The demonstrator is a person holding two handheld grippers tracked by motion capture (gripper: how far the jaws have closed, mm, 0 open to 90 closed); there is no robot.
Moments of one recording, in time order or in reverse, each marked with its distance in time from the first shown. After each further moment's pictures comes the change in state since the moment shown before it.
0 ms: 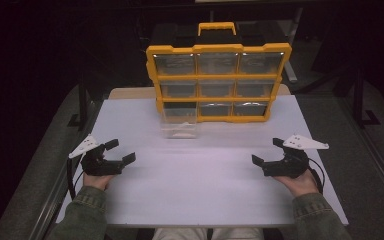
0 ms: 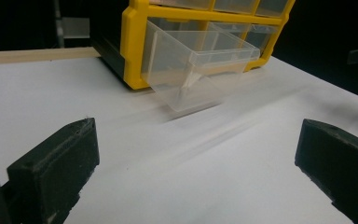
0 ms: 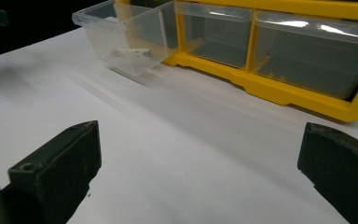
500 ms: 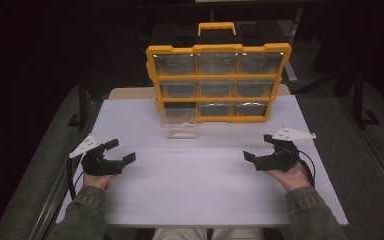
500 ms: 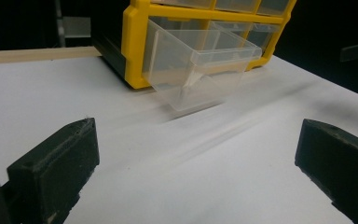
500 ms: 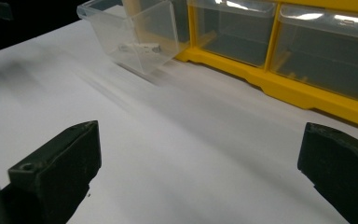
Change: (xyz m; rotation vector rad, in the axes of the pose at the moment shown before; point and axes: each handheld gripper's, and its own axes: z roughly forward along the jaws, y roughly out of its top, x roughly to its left) left arm 0.000 0.000 0.001 0.005 0.003 0.001; right arm 0.006 0.017 0.020 0.070 0.041 0.002
